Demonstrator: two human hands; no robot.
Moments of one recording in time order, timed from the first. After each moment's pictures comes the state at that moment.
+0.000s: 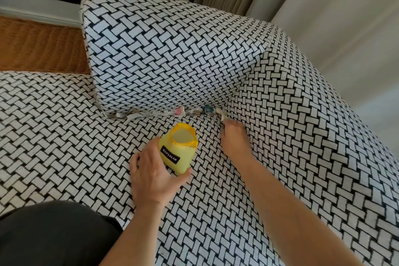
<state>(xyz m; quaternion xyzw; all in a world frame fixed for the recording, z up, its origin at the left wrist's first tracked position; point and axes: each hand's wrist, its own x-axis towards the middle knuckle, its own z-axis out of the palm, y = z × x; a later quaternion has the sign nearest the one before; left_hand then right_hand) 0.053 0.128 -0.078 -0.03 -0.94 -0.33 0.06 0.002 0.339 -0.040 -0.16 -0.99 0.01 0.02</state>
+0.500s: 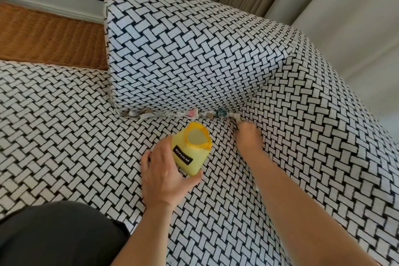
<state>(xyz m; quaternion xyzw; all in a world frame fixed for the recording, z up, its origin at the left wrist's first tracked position) 0.043 0.126 -0.080 -0.03 -0.93 -0.35 0.07 -0.031 0.347 -0.047 -0.22 -0.97 -0.06 -0.04</state>
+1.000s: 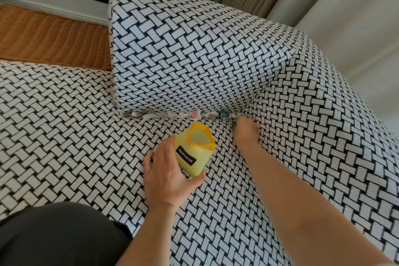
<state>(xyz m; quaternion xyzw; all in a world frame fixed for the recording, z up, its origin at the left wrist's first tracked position) 0.044 0.127 -0.080 -0.03 -0.93 -0.35 0.08 -0.053 0.336 -0.043 -0.24 -0.97 -0.06 -0.04</state>
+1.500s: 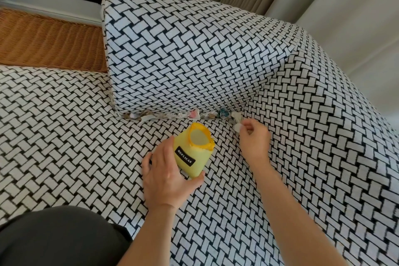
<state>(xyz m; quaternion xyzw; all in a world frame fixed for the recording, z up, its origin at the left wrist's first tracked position) 0.044 0.128 -0.081 -0.03 -0.94 -0.34 0.08 -0.008 0.326 -0.027 -0.26 -0.91 0.27 0.17</state>
